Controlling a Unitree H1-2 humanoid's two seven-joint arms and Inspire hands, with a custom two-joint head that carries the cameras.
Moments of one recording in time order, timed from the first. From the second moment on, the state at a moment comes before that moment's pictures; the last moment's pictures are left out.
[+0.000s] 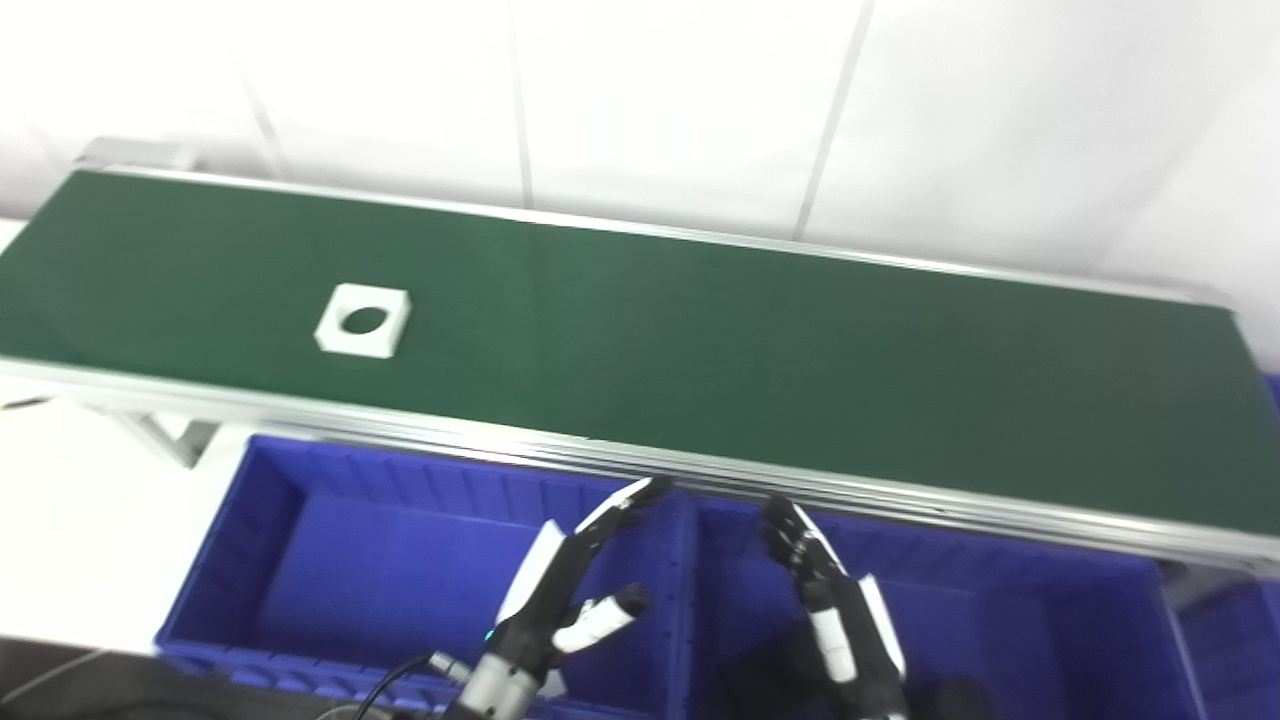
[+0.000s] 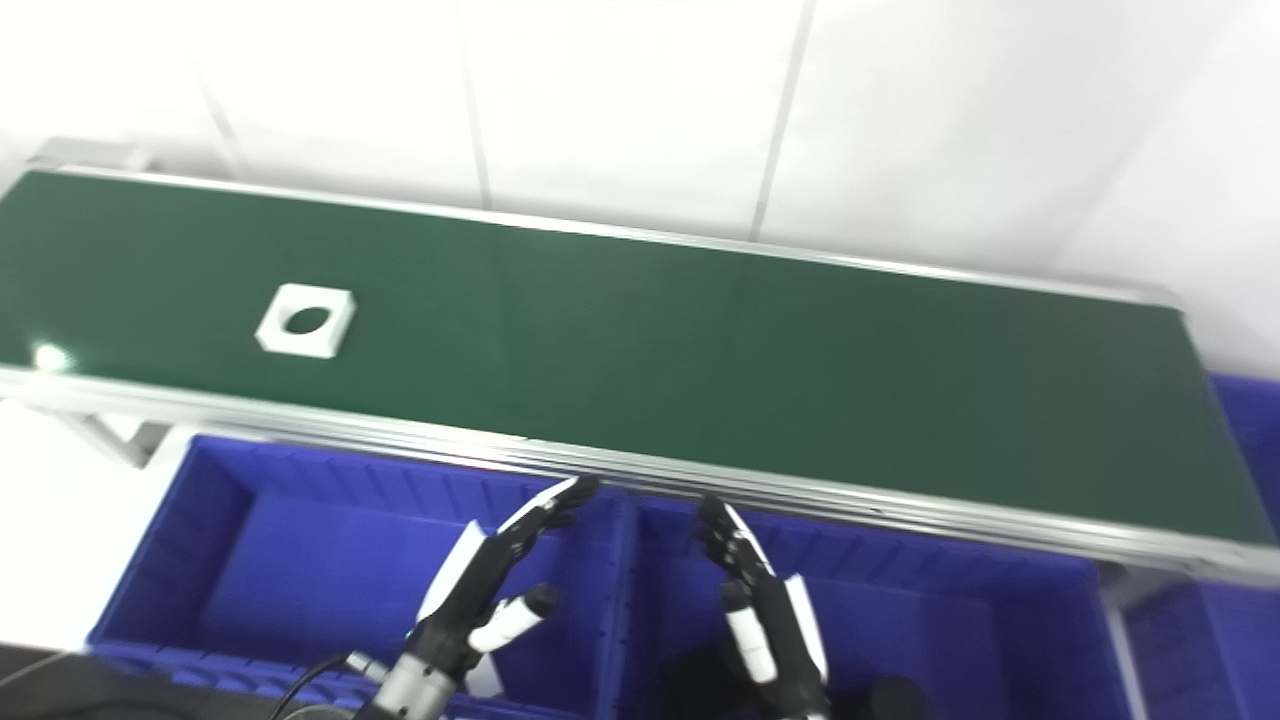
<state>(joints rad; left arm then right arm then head) 0.15 0.20 -0.58 0.15 0.25 -0.43 0.34 0.15 -0.05 0.22 0.36 -0.01 -0.43 0.11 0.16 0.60</state>
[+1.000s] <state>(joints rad) -0.25 0.36 -0.28 0.04 0.64 -0.40 0.17 0.11 0.00 0.07 0.46 0.02 -0.43 0.25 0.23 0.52</state>
